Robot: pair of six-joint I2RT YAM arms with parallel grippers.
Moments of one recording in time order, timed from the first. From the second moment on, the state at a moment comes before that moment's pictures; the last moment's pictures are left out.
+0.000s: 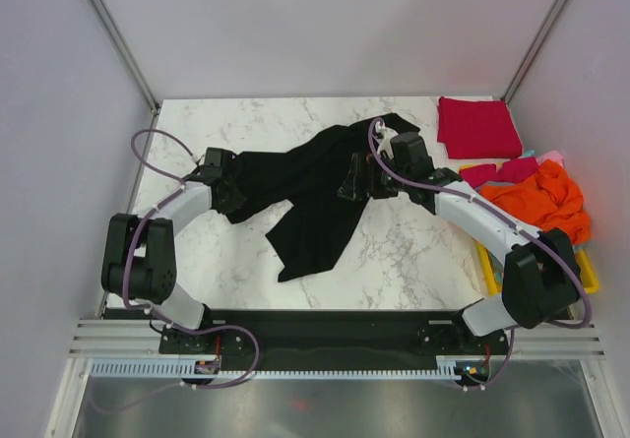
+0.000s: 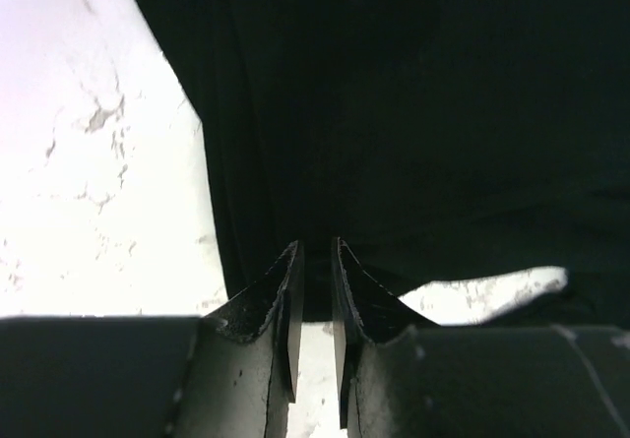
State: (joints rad) left arm -0.15 1.57 0.93 -0.40 -0.16 -0.62; right arm 0.45 1.49 1.08 -0.25 -0.34 0.43
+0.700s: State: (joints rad) left arm -0.15 1.68 0.95 -0.28 -0.21 -0.55; right arm 0.46 1.40 0.99 -0.24 -0.37 0.44
